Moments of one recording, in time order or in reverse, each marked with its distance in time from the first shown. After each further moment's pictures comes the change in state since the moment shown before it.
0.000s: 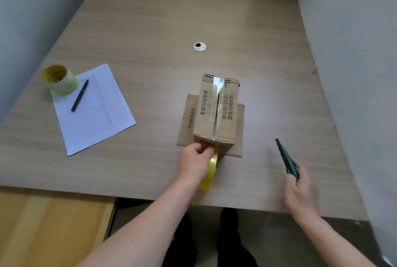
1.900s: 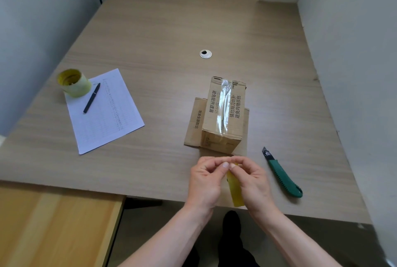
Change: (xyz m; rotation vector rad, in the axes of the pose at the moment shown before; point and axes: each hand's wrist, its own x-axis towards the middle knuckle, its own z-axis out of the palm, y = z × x) left_hand -0.072 0.010 -0.010 -0.302 -0.098 0.108; right_hand -0.066 -0.126 0.044 0.683 -0.352 -0.055
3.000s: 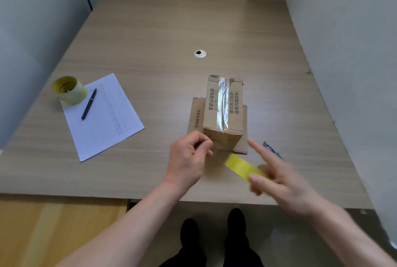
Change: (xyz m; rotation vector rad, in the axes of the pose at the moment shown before) left_hand 0.035 0.039 -0.049 0.456 -0.091 0.420; right_hand -0.019 -0.043 -0.060 -0.568 -0.401 -0.184
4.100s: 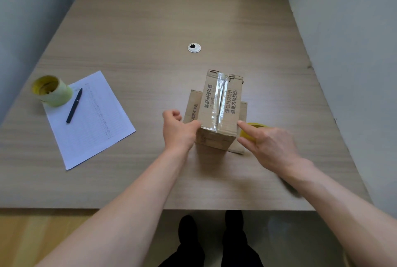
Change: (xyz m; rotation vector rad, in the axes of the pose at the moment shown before) left_hand 0.088 -0.027 0.019 0.016 0.272 -0.367; right_hand 0.102 0.046 -0.017 -0.943 0.403 -0.214
